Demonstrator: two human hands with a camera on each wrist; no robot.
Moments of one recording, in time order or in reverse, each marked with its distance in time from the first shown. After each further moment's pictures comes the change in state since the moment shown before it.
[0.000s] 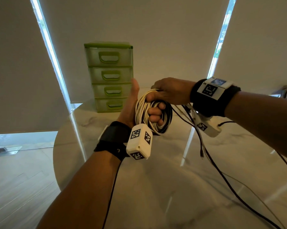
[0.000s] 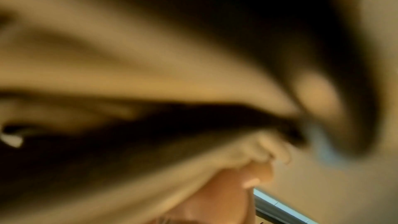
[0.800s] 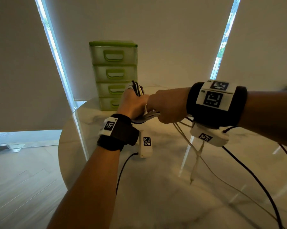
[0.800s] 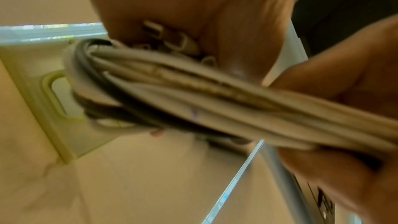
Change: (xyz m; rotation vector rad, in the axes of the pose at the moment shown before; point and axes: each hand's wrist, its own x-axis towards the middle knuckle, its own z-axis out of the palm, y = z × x) left_hand -0.005 0.018 0.002 1.136 0.875 0.335; right_hand -0.017 -0.062 0.014 -0.480 -0.279 0.050
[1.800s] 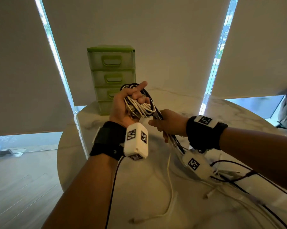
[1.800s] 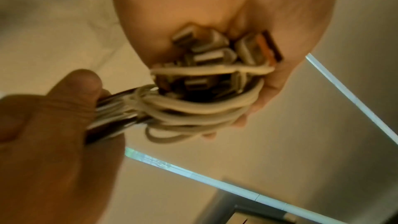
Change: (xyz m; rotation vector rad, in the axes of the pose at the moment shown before) left_hand -0.006 -0.004 -0.010 -1.285 -0.321 -0.262; right_hand 0.028 0.028 0.082 1.031 0.127 0.242
